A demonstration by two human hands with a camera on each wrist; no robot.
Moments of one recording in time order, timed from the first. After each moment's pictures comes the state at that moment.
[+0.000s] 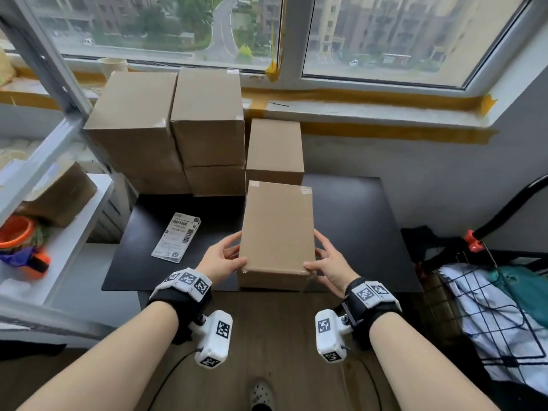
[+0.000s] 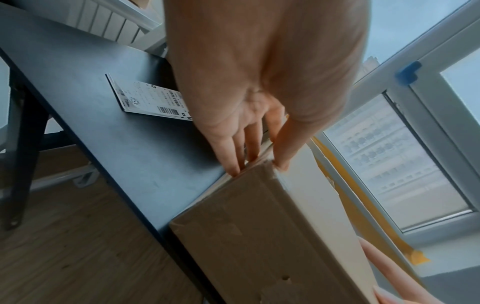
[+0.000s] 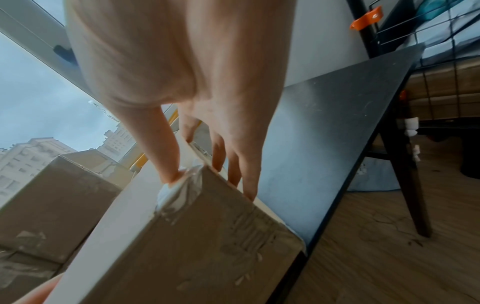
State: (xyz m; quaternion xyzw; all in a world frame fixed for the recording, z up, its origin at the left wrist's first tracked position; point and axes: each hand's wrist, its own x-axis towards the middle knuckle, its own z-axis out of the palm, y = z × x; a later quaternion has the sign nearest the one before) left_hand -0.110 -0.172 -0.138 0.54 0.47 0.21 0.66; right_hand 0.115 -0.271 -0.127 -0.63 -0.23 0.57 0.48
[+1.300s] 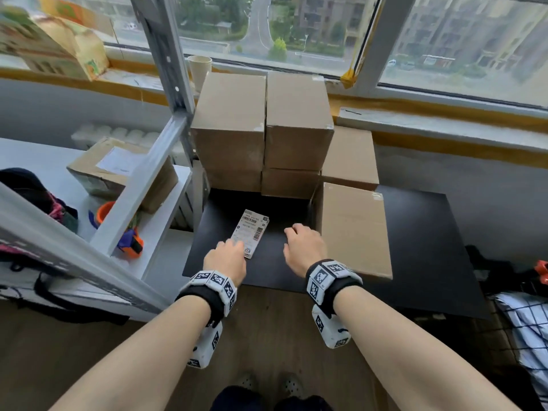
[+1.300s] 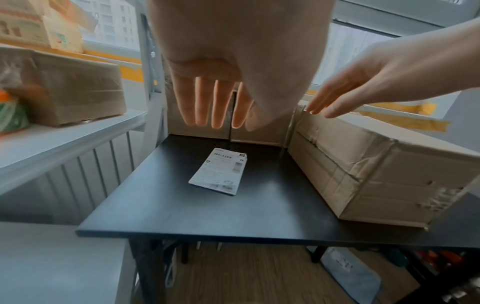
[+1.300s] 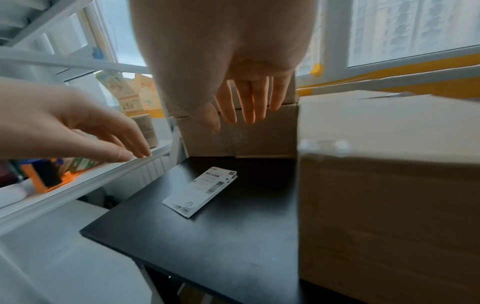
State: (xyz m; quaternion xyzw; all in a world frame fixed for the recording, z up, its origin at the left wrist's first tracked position) left_hand -0.244 -0.131 -0.123 0.80 0.58 -0.08 0.11; right_hand -0.073 -0.156 -0.111 -0.72 -0.69 0.09 0.02
